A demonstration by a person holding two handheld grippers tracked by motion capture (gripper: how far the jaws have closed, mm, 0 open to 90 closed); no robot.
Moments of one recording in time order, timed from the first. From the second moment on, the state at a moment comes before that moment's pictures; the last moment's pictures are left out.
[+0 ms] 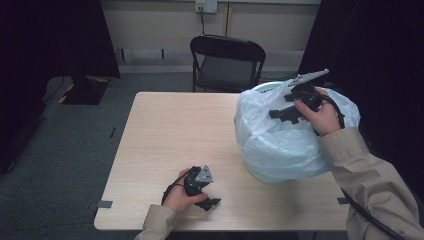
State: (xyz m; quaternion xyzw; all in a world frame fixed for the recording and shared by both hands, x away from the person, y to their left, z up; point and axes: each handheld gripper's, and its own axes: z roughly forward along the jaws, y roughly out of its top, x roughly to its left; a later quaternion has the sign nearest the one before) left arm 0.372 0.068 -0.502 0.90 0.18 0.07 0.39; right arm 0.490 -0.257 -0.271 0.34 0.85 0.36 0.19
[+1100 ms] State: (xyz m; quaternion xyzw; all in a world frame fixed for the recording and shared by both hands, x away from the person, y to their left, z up) left arm 0.372 0.067 -0.502 0.90 0.18 0.07 0.38; right arm 0.407 -0.278 -0.202 0.29 0.83 0.43 0.20
